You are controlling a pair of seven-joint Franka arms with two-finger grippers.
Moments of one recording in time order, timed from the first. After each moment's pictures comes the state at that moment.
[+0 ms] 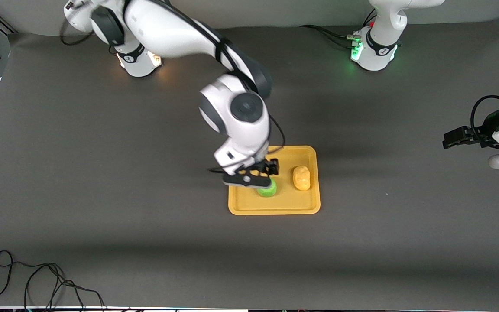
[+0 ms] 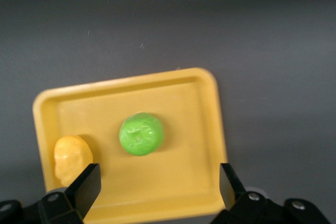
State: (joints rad) left arm -0.05 0.11 0.07 -1.63 -0.01 1.65 0.01; right arm 0.78 0.82 -0.15 -0.86 0.03 1.76 0.85
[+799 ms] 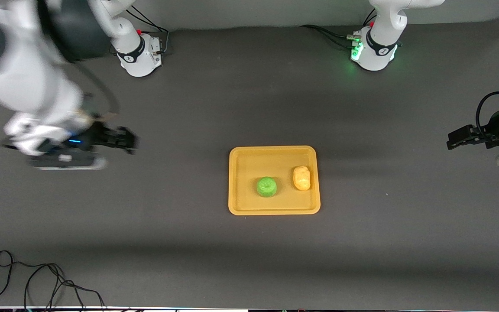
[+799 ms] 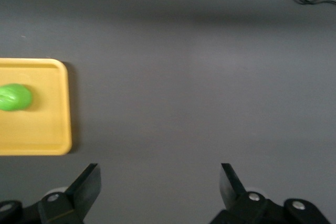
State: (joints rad) left arm -0.05 0.11 0.07 -1.58 -0.02 1.65 0.01; right arm 0.54 0.20 -0.36 -1.38 0.03 1.57 0.19
